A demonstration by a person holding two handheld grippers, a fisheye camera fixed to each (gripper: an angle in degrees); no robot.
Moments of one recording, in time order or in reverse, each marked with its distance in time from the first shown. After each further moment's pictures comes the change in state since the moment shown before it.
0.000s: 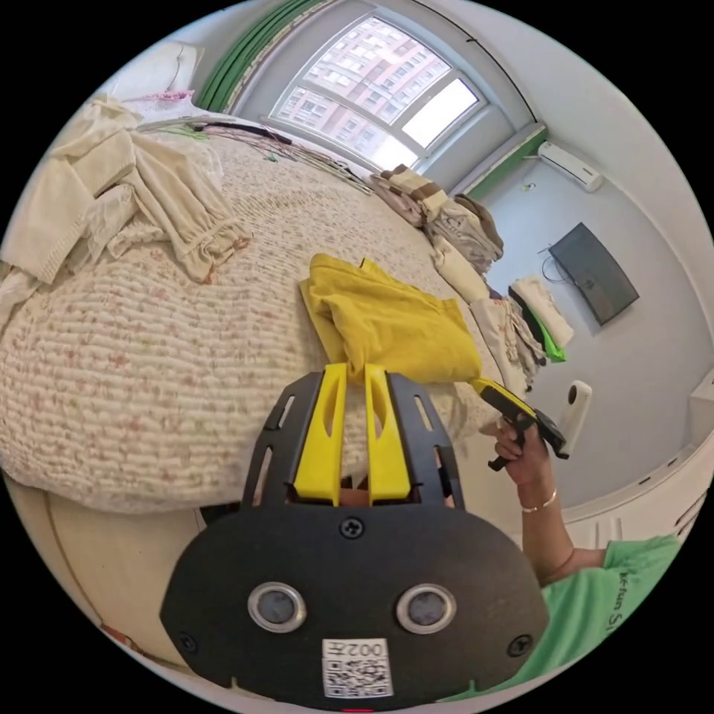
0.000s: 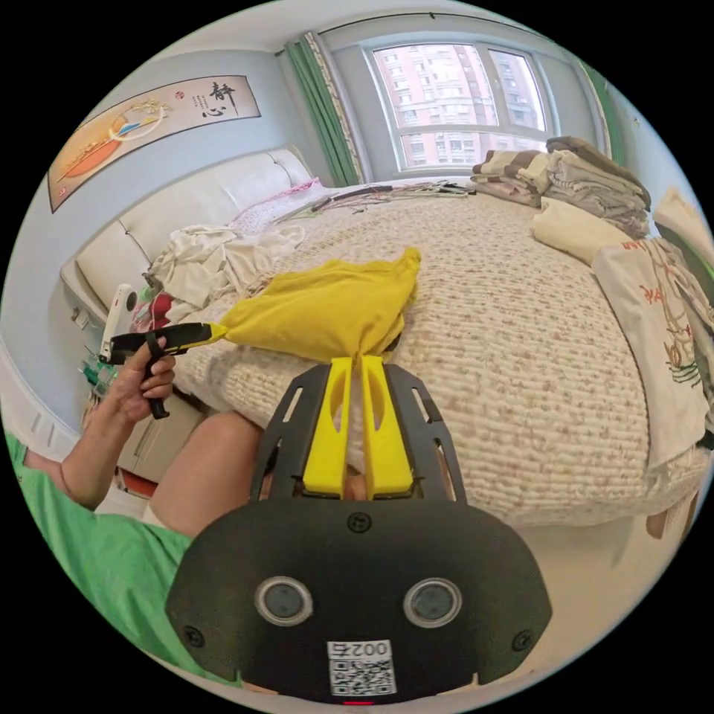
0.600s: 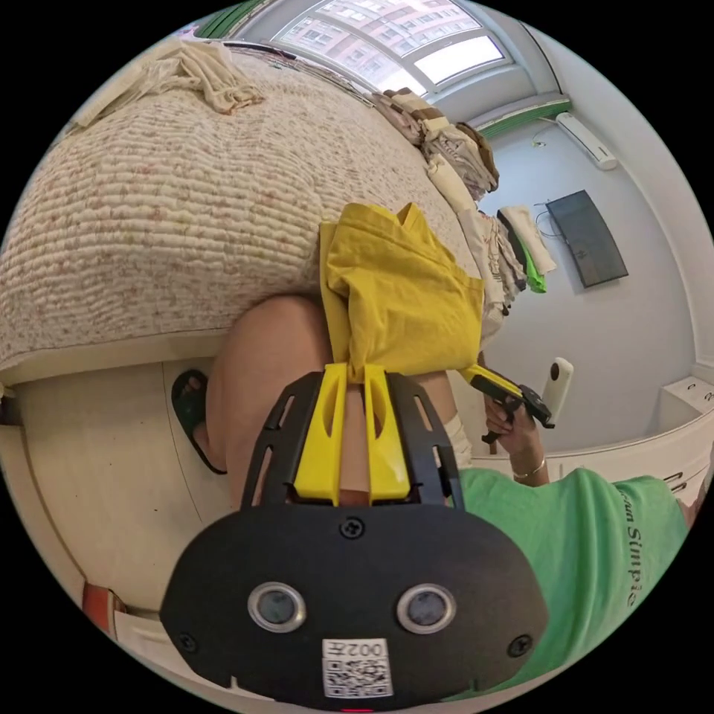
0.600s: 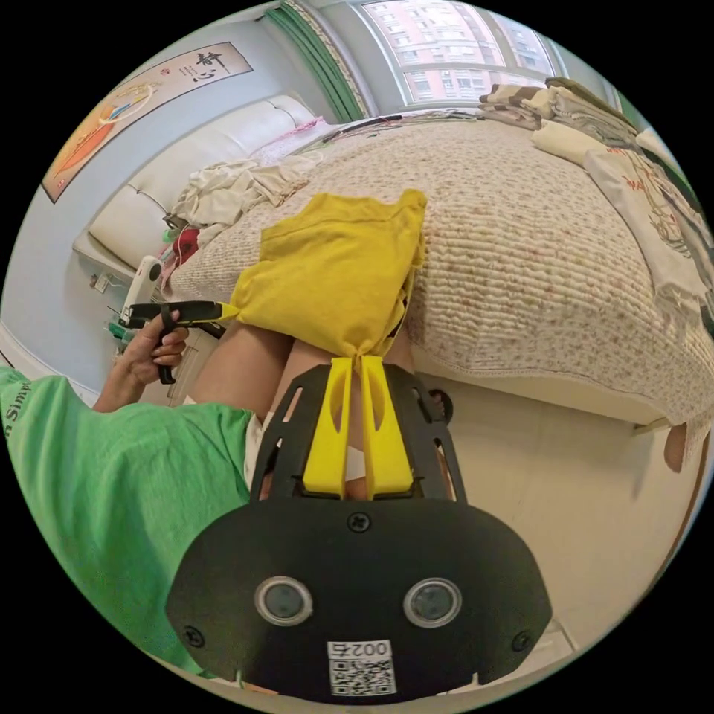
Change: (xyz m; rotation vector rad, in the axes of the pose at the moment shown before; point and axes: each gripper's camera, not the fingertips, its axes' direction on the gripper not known) left arm -0.028 0.104 0.002 -0.245 0.065 -0.058; right arm 0.000 0.133 -0.044 -0.224 -0.059 0.081
